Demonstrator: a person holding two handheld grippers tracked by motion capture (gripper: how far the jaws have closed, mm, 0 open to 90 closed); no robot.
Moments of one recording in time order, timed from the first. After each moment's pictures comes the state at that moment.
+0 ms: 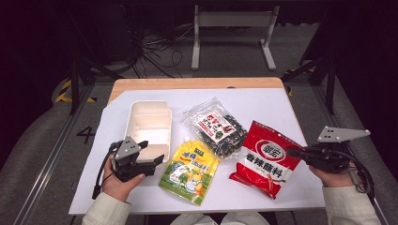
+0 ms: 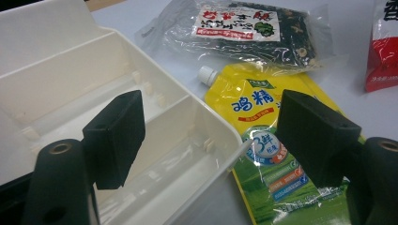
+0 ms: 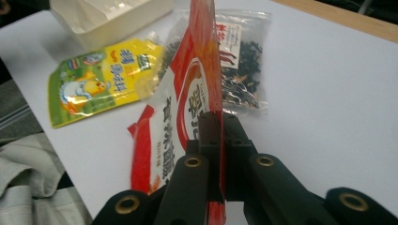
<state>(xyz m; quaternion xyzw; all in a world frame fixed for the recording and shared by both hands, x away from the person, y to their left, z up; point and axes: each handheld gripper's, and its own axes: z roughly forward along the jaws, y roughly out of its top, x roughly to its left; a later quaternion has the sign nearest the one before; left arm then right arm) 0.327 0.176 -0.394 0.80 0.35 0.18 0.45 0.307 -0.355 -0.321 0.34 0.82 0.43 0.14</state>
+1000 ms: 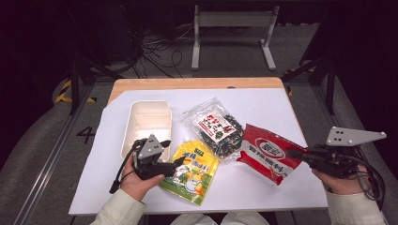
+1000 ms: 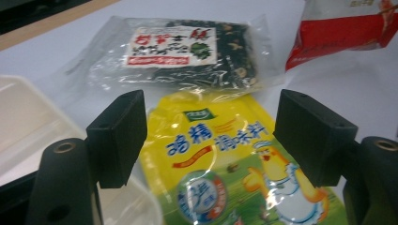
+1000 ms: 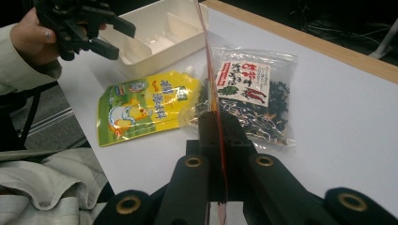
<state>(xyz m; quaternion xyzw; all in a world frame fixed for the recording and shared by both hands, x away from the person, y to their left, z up) 0.331 0.115 -0.388 0.82 0.28 0.15 0.47 0.284 -0.340 -0.290 0.30 0.82 0.47 0.14</state>
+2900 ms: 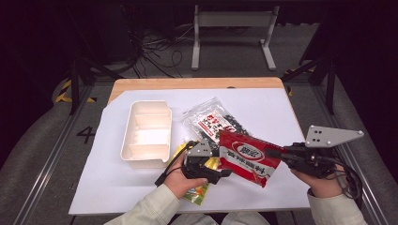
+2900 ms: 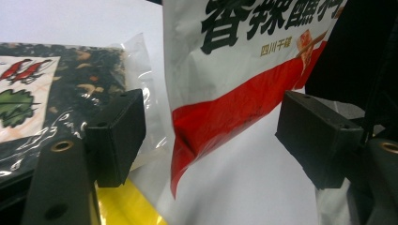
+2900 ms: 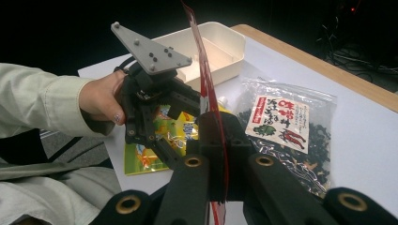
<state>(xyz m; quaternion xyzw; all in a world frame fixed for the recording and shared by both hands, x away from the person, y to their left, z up) 0.354 0.005 -0.425 0.83 0.17 -0.01 0.53 0.284 -0.288 -0.280 0.24 0.82 0.50 0.14</state>
